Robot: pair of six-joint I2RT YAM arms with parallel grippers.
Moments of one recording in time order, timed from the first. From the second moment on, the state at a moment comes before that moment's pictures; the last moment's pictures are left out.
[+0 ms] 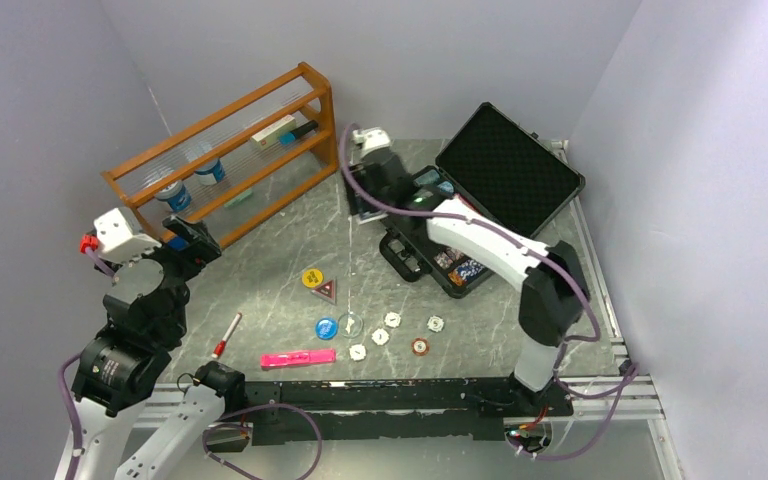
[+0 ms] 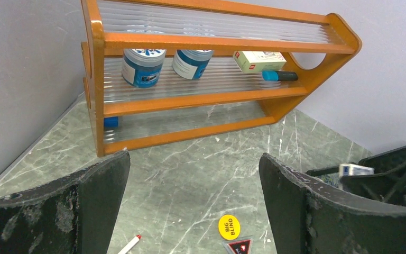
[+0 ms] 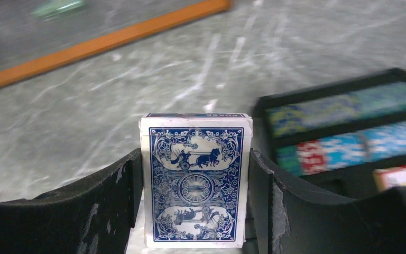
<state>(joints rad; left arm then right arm) -0.39 0.49 1.04 -0.70 -0.71 -0.49 0.84 1.80 1.57 -0.31 0.29 0.27</state>
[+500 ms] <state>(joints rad) -0.39 0.51 1.03 -0.68 -0.64 -0.49 0.51 1.69 1.36 -0.35 0.01 0.01</state>
